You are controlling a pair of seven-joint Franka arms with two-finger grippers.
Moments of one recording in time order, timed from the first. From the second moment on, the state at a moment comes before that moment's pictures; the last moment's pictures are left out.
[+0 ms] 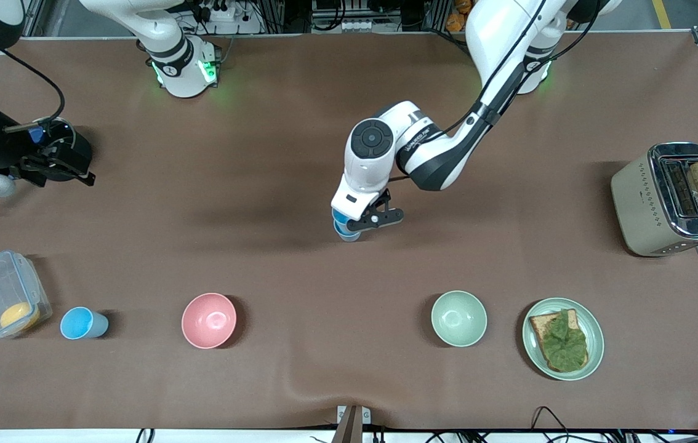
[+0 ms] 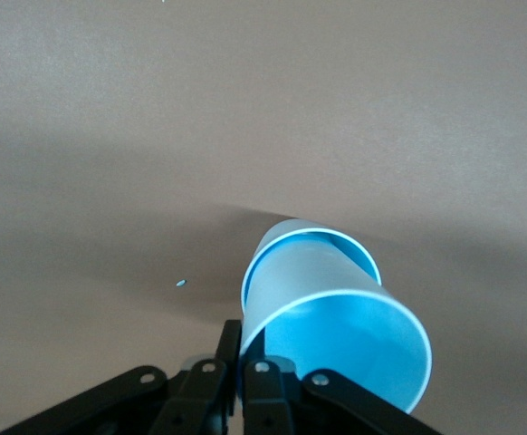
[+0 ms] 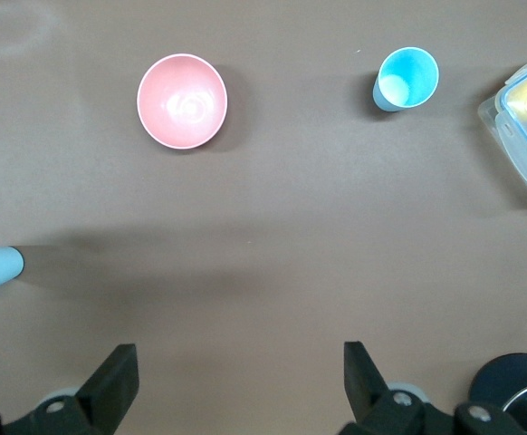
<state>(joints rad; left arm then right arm) -0.52 0.66 -0.33 -1.53 0.17 2.17 -1.11 0.13 0.00 -0.10 -1.66 0.08 1.68 0.05</state>
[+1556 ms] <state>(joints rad) -0.02 0.17 -0.27 -1.47 0.06 1.68 -0.37 -0.07 -0.01 0.06 -1.57 -0.03 1.45 0.03</state>
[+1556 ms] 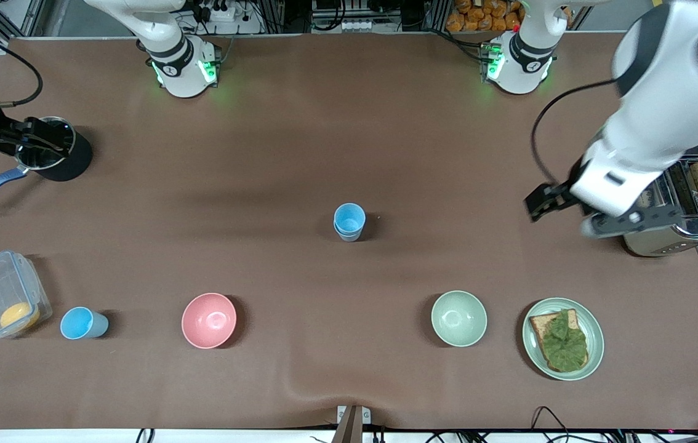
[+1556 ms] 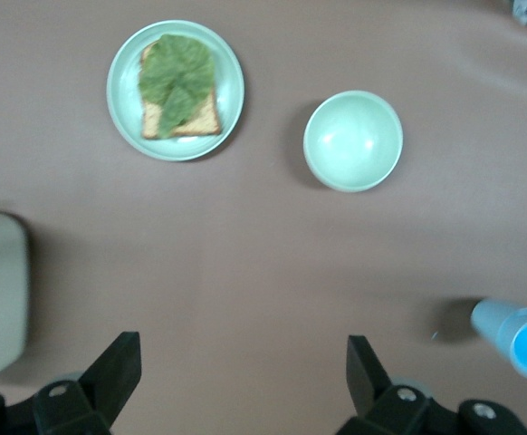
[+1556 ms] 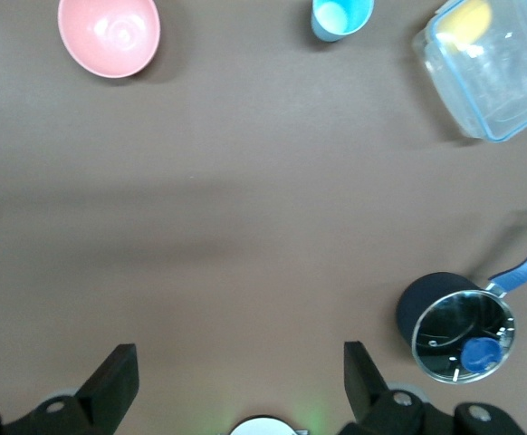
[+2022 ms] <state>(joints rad) -0.03 0.09 -0.19 -1.49 0.06 1.62 -0.20 -0.07 -0.01 0.06 -1.55 -0.03 1.45 -0.02</state>
